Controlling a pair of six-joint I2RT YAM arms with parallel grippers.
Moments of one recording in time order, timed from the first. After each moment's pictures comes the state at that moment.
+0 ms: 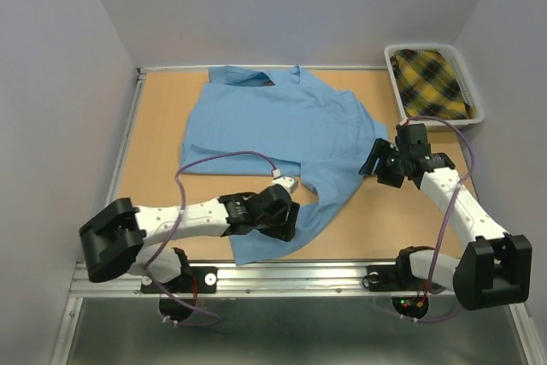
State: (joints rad) left arm -1.10 1.24 0.68 -0.32 -0.06 -0.70; right arm 0.11 1.16 0.82 -0.62 -0.17 0.52
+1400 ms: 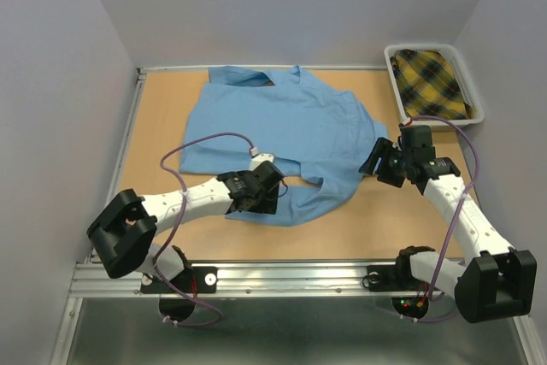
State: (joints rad) left arm -0.98 1.44 0.87 -0.51 -0.30 -0.64; right arm 0.11 1.08 0.80 -0.62 -0.20 0.53
